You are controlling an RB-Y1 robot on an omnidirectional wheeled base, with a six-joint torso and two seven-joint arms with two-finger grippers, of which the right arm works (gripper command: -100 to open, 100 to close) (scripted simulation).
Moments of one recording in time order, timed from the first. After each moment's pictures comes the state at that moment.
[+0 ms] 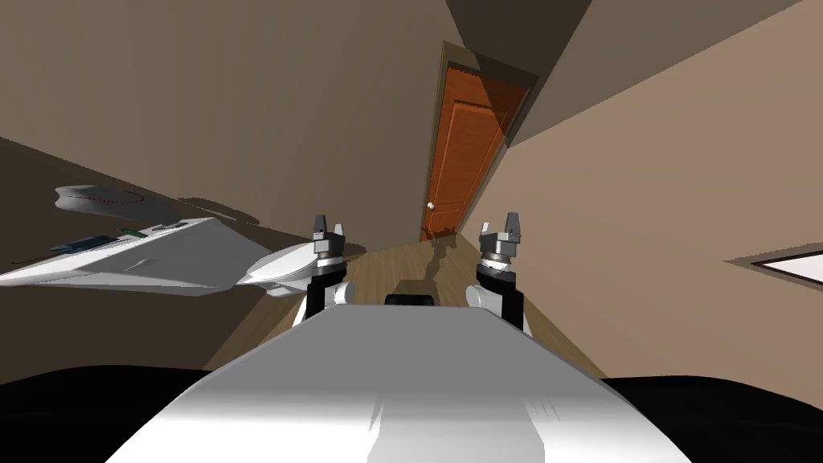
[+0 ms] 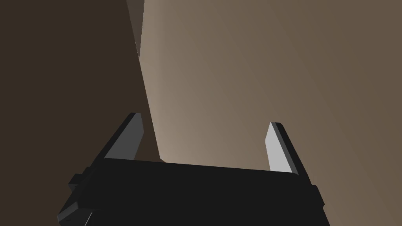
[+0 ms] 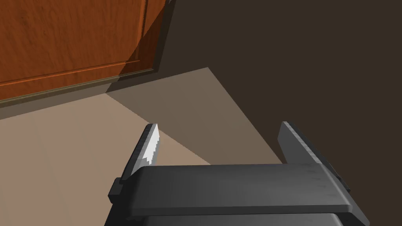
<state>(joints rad) 0.53 0.00 -0.01 -2.38 -0.12 -0.39 0.15</state>
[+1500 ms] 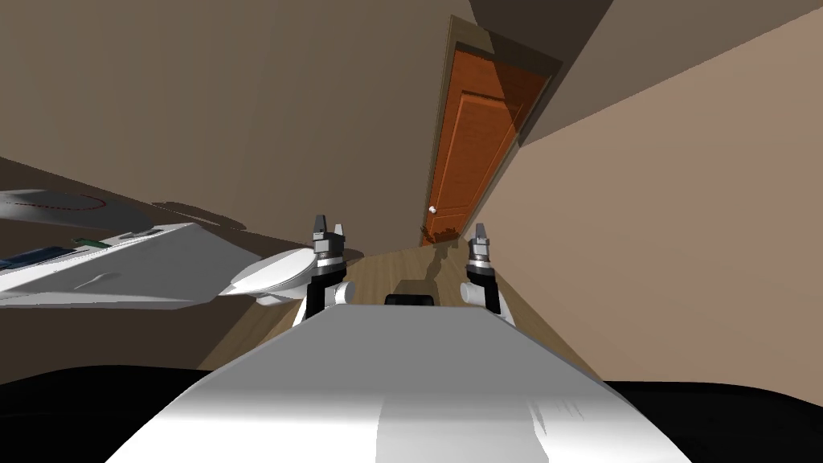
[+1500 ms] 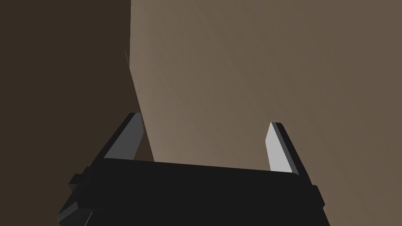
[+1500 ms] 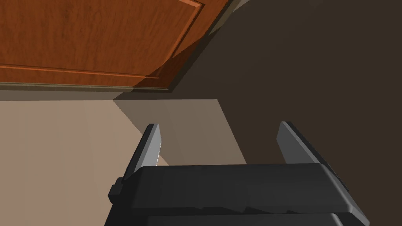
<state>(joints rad) 0.43 -0.06 -0.04 -2.08 -0.03 -0.48 0.31</state>
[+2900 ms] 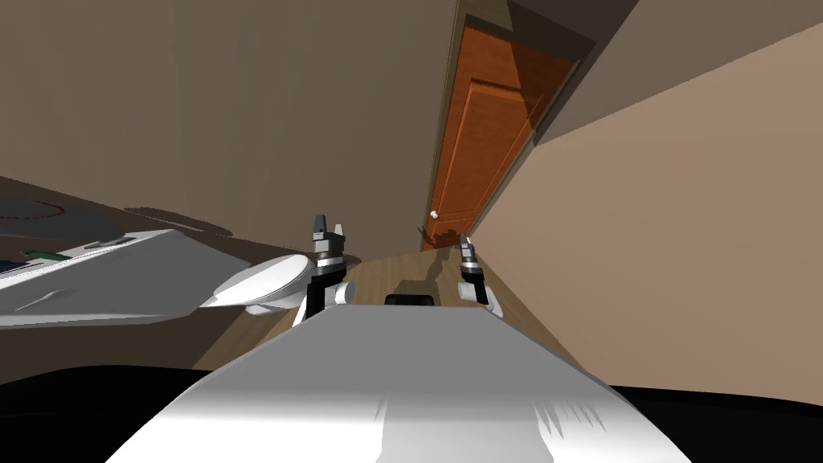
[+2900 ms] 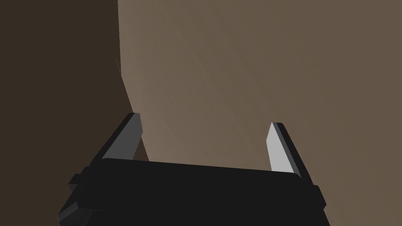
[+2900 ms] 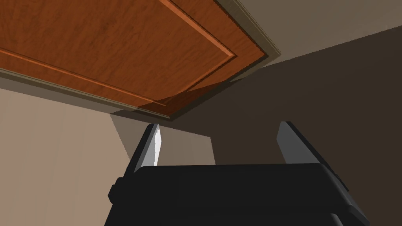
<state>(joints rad) 0.31 -0.11 -0.07 -1.76 0.07 -0.57 0.50</state>
